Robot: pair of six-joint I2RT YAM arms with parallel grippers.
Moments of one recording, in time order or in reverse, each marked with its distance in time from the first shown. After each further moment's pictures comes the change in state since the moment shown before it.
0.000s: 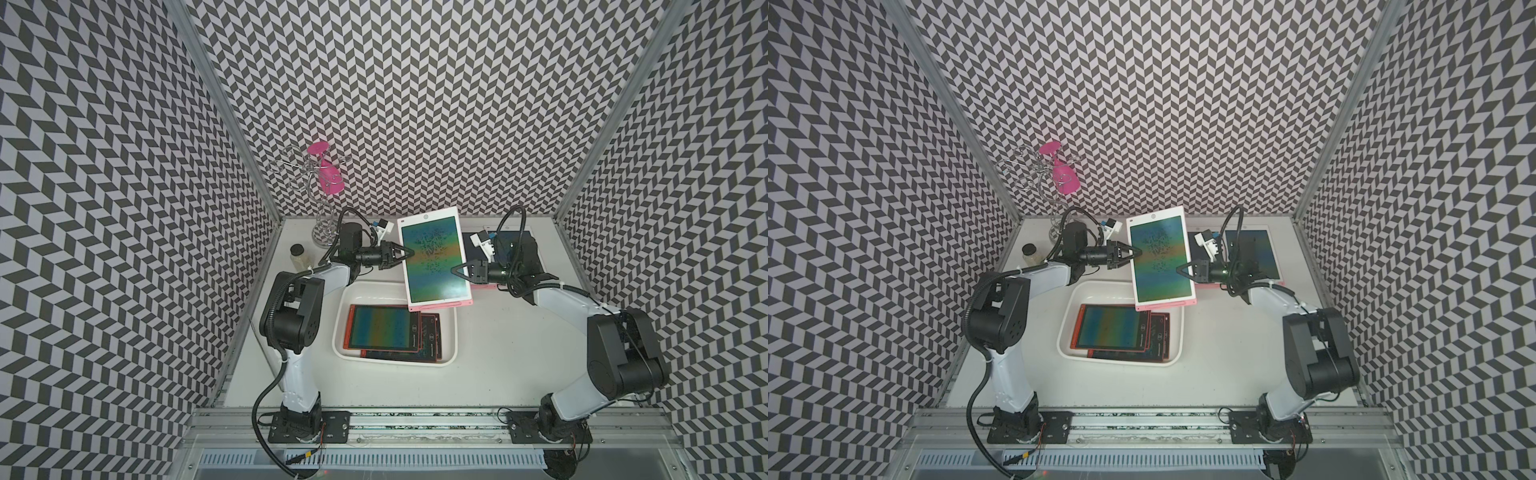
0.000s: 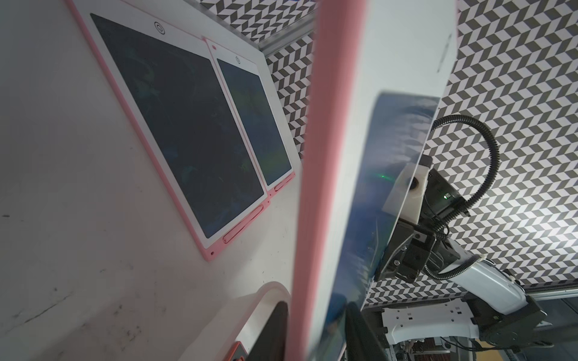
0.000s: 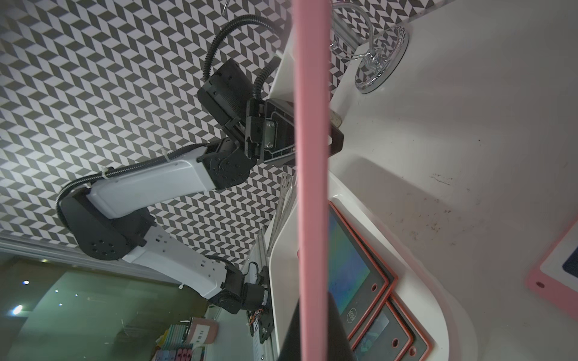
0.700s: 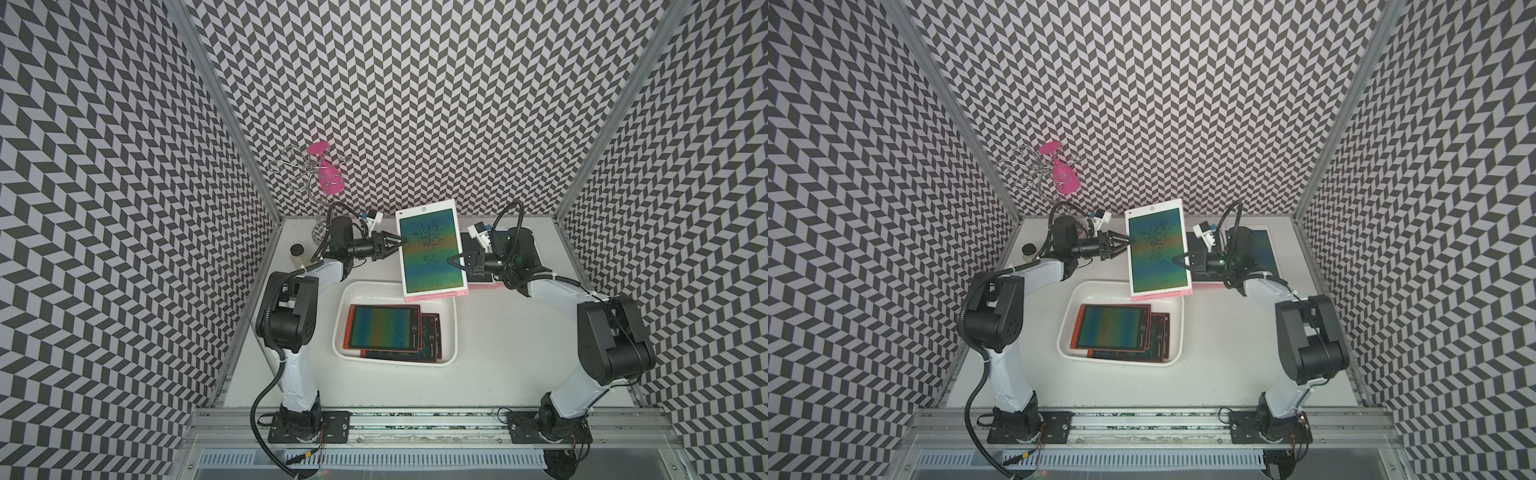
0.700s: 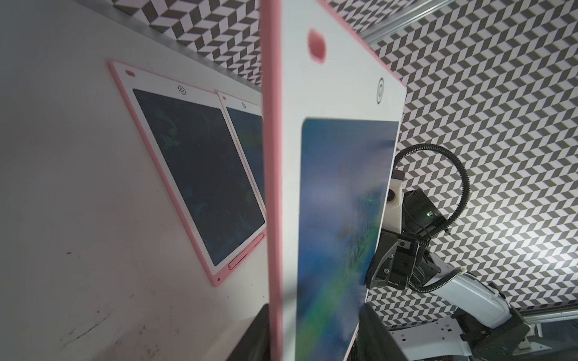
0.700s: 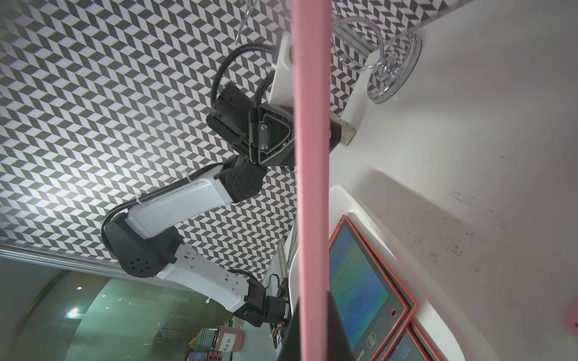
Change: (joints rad) left arm 0.090 0.046 0.080 0.035 -0.064 -0.077; right arm 0.006 0.110 0.125 0.172 -0.075 0.225
